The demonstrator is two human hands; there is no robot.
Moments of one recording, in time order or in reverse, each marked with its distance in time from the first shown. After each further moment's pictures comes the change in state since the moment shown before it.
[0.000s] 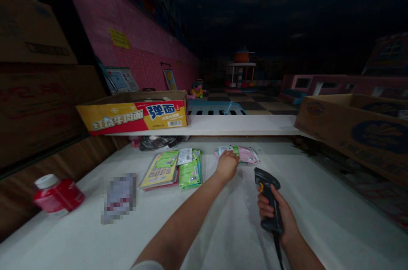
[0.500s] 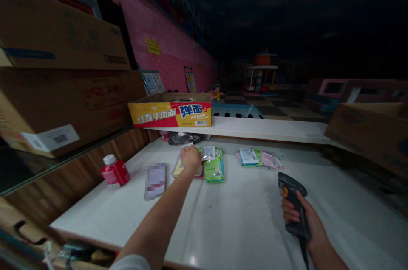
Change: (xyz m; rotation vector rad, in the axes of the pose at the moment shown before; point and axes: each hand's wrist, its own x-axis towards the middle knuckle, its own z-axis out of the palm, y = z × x) left_hand -0.126 -0.127 -0.091 0.267 0.106 -1.061; right_hand -0.009 0.003 -0.001 0.001 0.025 0.004
